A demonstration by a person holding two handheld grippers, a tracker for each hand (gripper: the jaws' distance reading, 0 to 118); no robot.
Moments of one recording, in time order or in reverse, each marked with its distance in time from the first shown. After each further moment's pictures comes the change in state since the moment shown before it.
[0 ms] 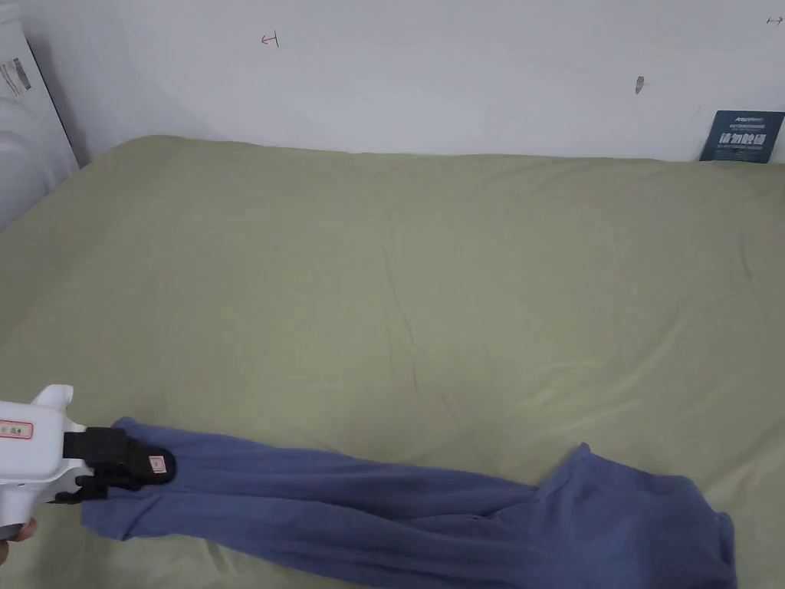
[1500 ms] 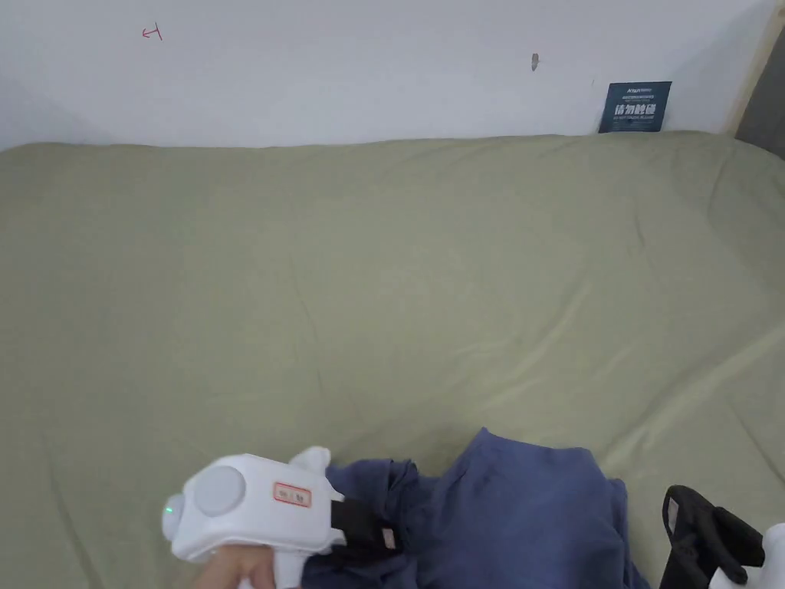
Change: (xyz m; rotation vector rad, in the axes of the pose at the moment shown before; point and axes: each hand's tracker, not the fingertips) left arm 0.160 -0.122 -0.279 -0.384 -0.139 -0.206; right arm 0.017 -0.039 -0.003 -0.141 0.000 -0.057
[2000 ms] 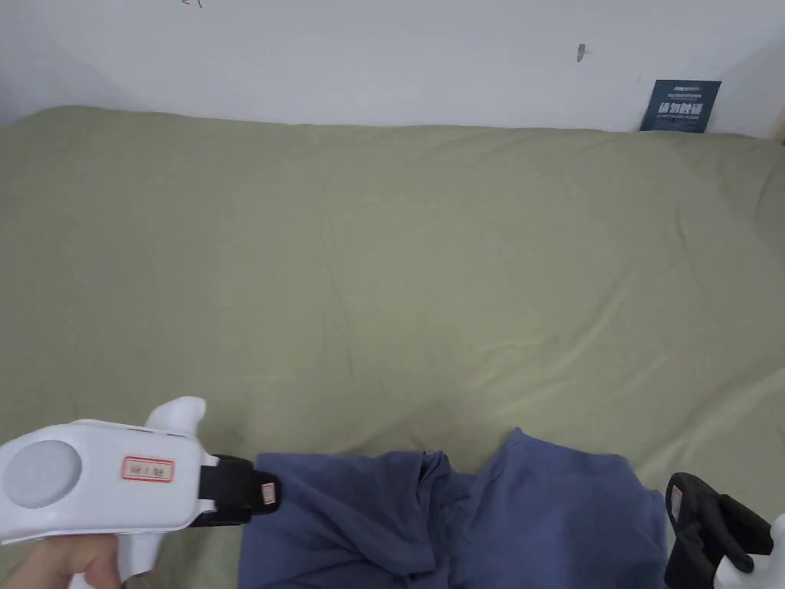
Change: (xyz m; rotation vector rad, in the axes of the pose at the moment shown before) left arm -0.039 -0.013 0.176 0.253 0.207 -0.068; right arm -0.030 0.010 -0.020 -0.005 0.053 0.059
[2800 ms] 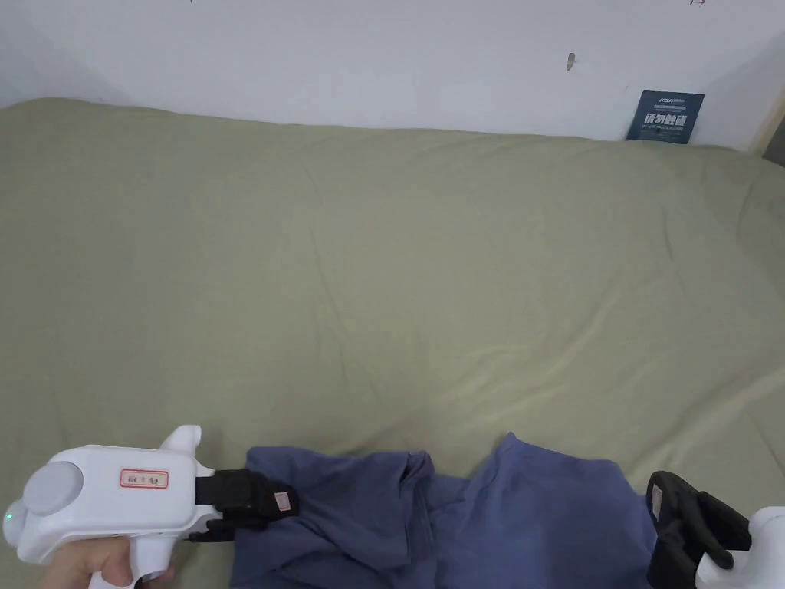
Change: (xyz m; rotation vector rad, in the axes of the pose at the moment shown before) left arm -0.029 -0.010 -0.048 -0.052 -0.247 0.182; right arm -0.009 0.007 0.002 -0.007 0.010 0.034
